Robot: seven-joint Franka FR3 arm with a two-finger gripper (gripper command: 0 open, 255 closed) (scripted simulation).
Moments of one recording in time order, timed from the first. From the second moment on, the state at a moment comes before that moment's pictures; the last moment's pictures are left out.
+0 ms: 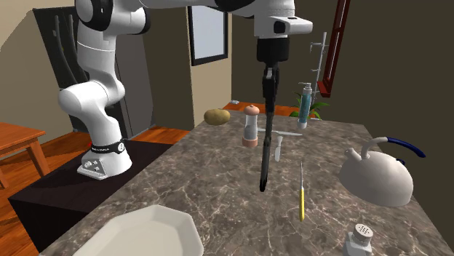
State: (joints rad) arm -0.04 0.35 -0.19 -1.36 0.08 1.75 -0.11
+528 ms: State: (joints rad) arm -0.05 0.37 -0.19 -1.21 0.08 1.63 -0.11
